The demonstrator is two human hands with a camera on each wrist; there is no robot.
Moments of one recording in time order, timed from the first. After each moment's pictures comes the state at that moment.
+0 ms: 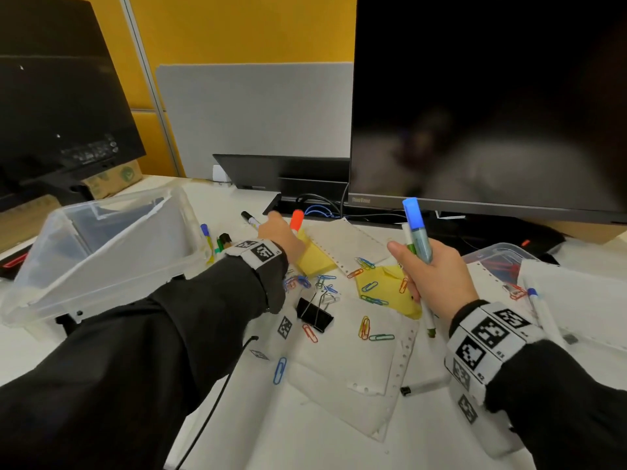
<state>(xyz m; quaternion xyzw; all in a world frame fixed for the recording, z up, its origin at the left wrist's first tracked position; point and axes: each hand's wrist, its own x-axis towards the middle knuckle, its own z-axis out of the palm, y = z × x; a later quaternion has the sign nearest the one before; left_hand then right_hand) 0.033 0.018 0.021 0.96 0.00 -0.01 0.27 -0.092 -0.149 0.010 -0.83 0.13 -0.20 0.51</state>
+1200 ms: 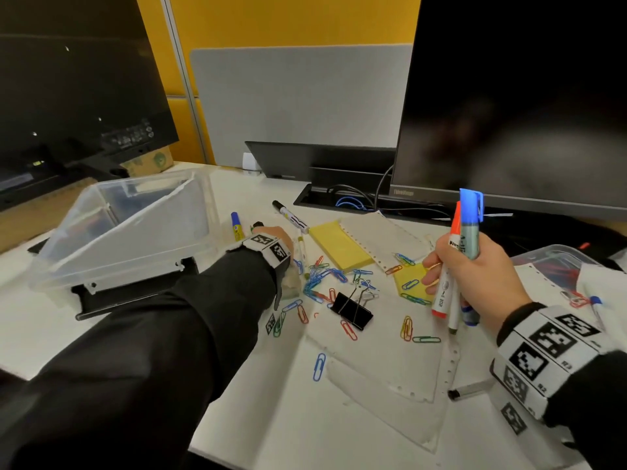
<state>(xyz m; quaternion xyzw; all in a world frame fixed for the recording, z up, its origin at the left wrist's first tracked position) 0.056 0.076 0.004 0.97 -0.11 -0.12 -0.18 -0.087 -0.129 0.017 -0.78 0.15 -0.16 0.59</state>
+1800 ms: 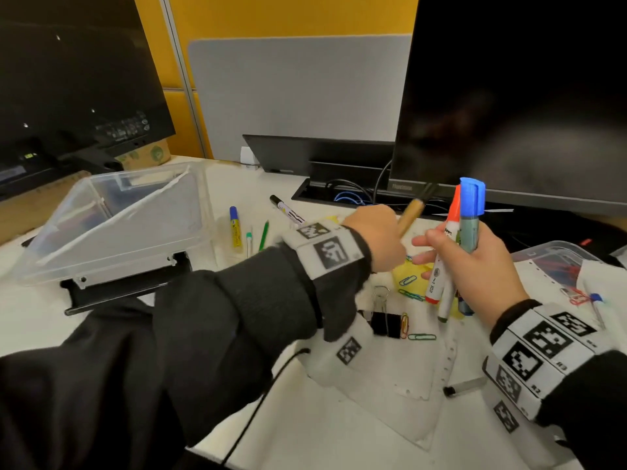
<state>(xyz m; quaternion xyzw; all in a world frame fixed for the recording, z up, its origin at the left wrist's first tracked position) -0.041 -0.005 0.070 0.96 -0.24 -0.07 0.15 -0.084 -0.129 0.012 -0.78 0.10 -0.21 0.58</state>
